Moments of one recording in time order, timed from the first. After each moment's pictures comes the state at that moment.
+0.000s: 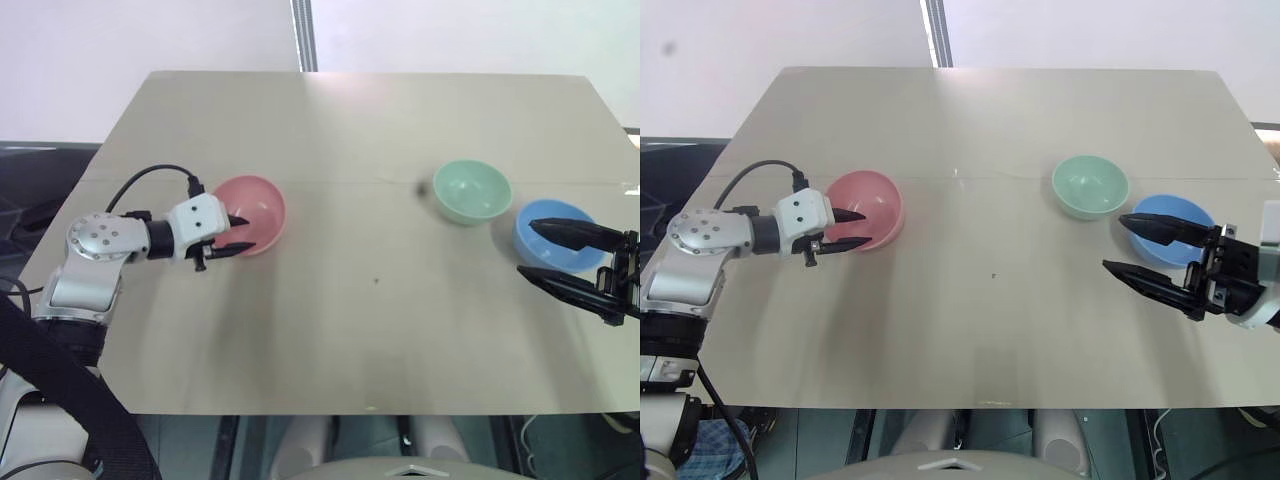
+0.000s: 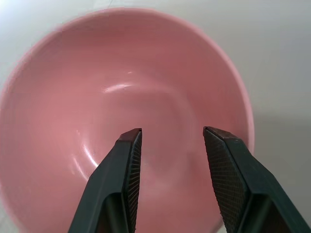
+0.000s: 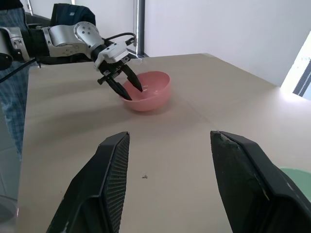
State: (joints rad) left arm -0.45 0.93 -0.01 0.25 -0.10 -0.05 -1.17; right arm 0.11 -0.88 -0.62 -0.61 0.96 0.47 1.05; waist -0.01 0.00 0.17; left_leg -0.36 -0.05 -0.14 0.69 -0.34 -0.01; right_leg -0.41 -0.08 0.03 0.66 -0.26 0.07
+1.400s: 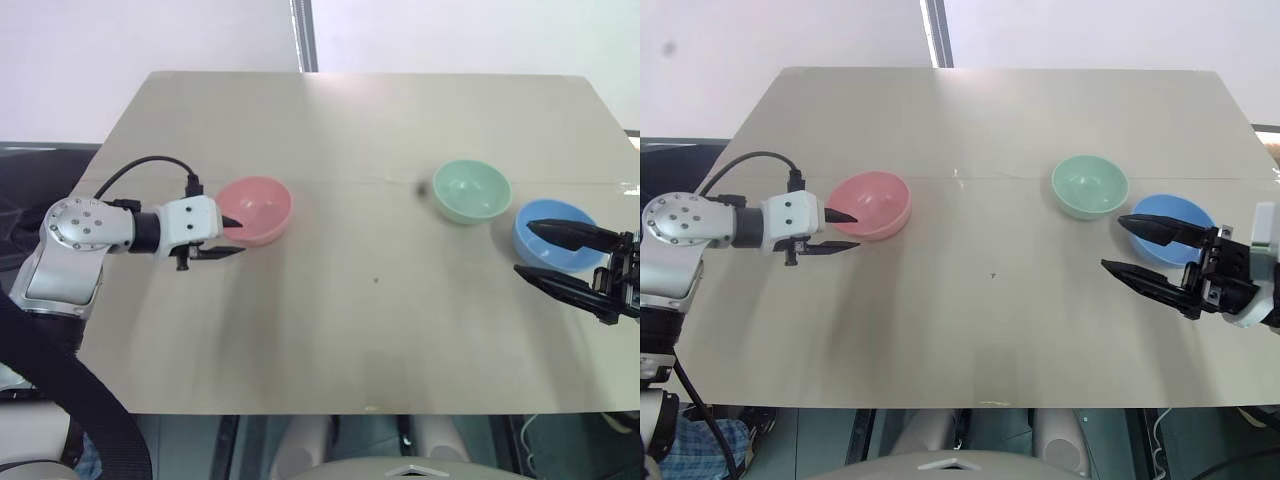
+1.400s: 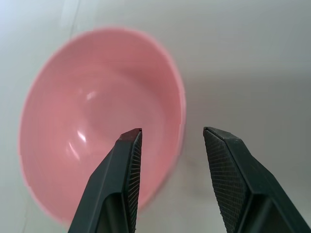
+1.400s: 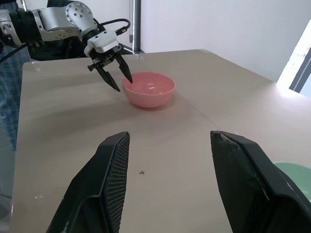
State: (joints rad) left arm -0.48 1.01 -0.03 0.24 -0.05 -0.09 -1.26; right arm 0.11 -0.88 -0.60 -0.60 0.93 0.46 1.04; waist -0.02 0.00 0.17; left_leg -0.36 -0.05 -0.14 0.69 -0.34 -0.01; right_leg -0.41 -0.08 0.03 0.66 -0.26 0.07
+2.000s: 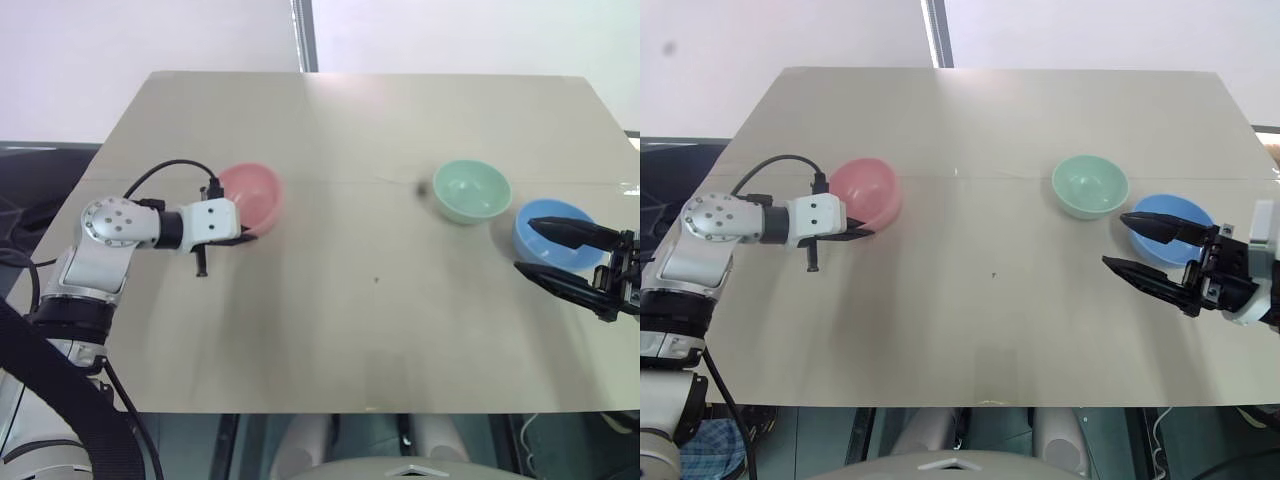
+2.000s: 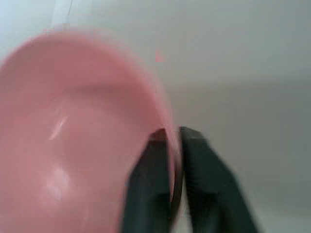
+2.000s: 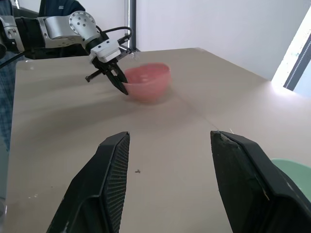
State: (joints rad) left arm -0.58 0.93 -0.10 0.37 0.01 -0.20 -1.24; right arm 0.11 -0.88 -0.60 -0.60 0.93 0.46 1.02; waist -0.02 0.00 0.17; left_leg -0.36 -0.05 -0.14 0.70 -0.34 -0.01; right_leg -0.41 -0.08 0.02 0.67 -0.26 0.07
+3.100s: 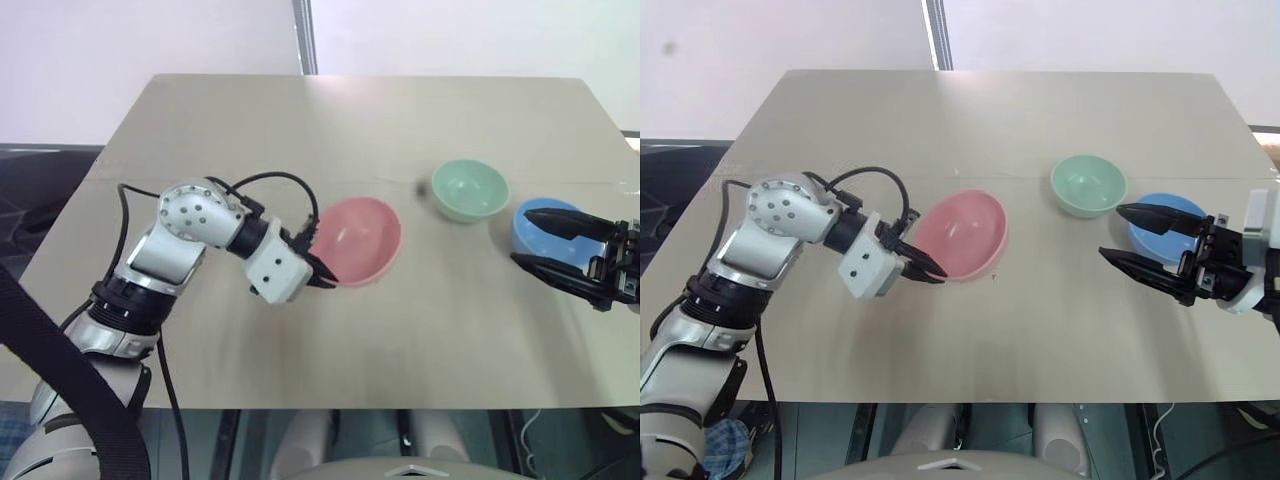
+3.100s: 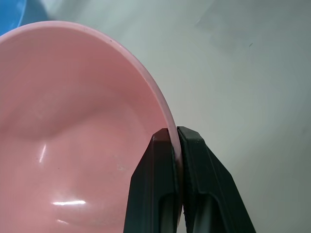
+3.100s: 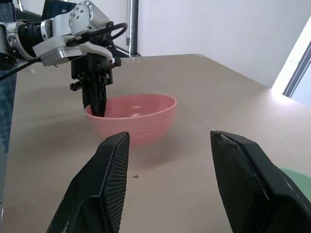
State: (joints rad) left arm -0.71 0.80 -0.32 -0.03 -0.16 -0.38 -1.59; right arm 0.05 -0.88 -0.56 -0.57 0.91 0.46 1.02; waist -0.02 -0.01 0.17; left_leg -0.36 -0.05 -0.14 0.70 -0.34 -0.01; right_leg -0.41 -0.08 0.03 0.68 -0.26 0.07
